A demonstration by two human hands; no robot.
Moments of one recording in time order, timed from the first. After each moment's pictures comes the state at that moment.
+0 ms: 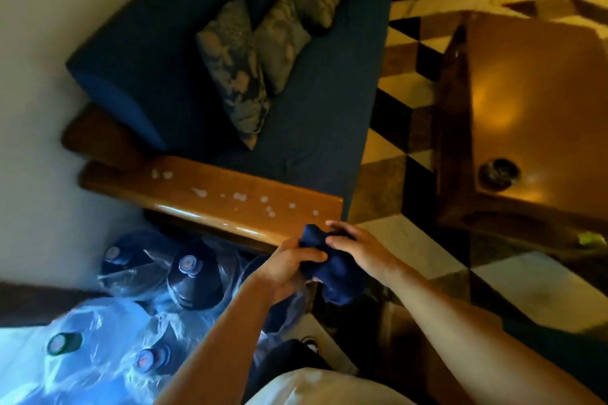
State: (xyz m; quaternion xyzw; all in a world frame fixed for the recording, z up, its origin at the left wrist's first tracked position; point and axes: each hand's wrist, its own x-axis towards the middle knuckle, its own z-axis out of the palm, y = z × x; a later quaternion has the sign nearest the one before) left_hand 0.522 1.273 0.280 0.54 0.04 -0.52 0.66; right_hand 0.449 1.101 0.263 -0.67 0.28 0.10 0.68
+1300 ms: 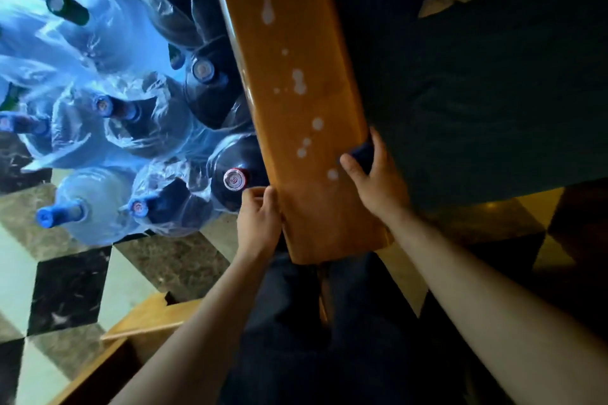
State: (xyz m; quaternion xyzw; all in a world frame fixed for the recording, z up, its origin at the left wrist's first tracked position) left_hand 0.564 1.185 0.093 0.62 0.61 -0.09 0.48; right_hand 0.711 1.030 0.051 -0.85 -0.03 0.38 0.36
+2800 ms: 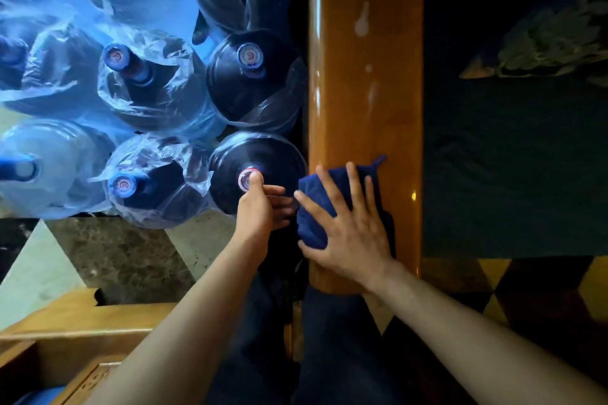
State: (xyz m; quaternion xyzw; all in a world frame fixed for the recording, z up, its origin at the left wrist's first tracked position) left_hand 0.549 1.246 0.061 0.33 0.65 -0.04 0.69; right_hand 0.633 1.093 0.071 -0.82 -0.55 0.17 -0.02
